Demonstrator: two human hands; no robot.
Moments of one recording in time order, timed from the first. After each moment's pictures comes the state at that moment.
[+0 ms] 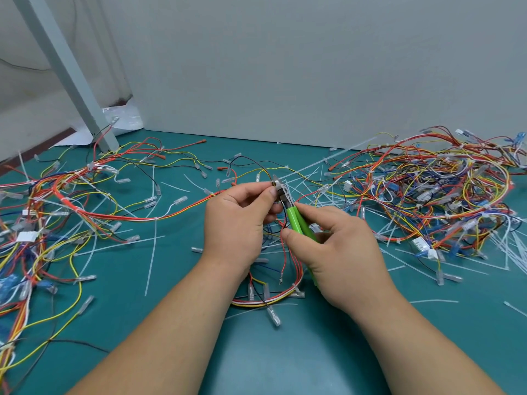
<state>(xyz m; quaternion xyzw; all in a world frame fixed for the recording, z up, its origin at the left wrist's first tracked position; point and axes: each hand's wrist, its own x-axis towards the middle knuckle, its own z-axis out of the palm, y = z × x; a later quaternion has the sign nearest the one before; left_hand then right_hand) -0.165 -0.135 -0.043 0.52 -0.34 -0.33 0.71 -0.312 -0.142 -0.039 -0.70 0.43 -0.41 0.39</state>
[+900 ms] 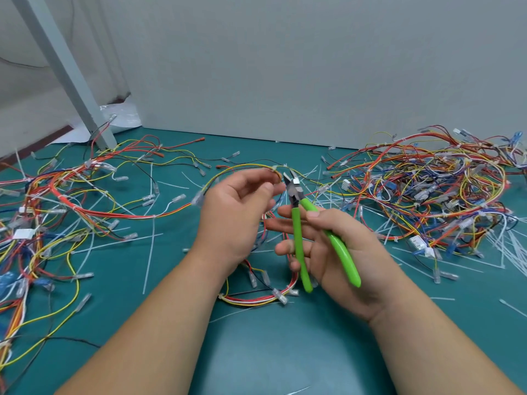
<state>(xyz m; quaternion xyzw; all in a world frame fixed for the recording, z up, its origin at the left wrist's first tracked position) -0.158 -0.130 -0.036 0.49 -0.41 -0.34 0.69 -0.319 -0.142 -0.025 -0.44 0.29 -0.31 0.79</state>
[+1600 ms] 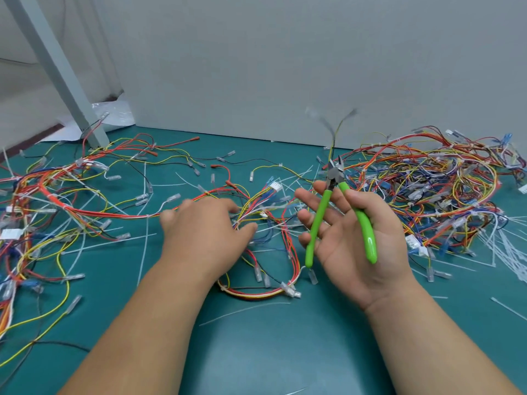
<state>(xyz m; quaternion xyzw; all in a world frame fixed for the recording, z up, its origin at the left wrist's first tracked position) -0.126 -0.113 -0.042 0.84 -0.51 0.01 0.16 -0.328 -0.155 -0.022 -0.32 0.27 -0.44 0.79</state>
